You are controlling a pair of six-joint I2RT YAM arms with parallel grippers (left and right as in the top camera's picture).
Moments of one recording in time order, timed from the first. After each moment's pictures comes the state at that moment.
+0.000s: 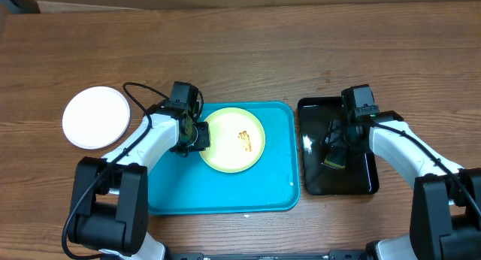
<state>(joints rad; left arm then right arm) -0.20 1.75 0.99 -0.65 0.09 -0.31 0.15 1.65 0.89 -0.57 0.05 0.36</state>
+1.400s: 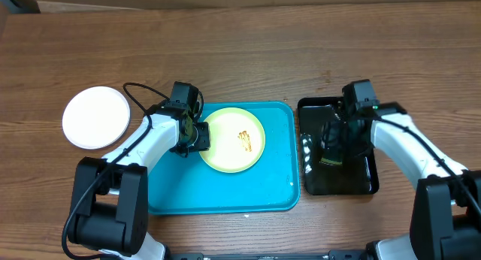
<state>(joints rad) -0.20 1.75 0.99 -0.65 0.09 -0.31 0.15 1.65 0.95 -0.73 -0.09 0.35</state>
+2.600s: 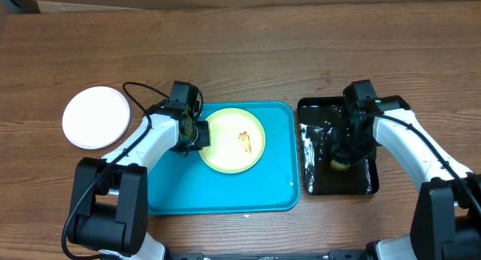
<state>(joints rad) -0.20 1.75 0.99 -0.63 0.09 -0.30 0.15 1.64 1.04 -1.01 -0.10 0.31</state>
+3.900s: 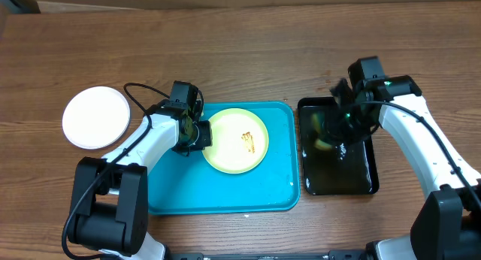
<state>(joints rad) -0.20 1.75 0.99 -0.63 0.15 -0.30 0.16 1.64 1.25 -1.06 -0.42 0.19</state>
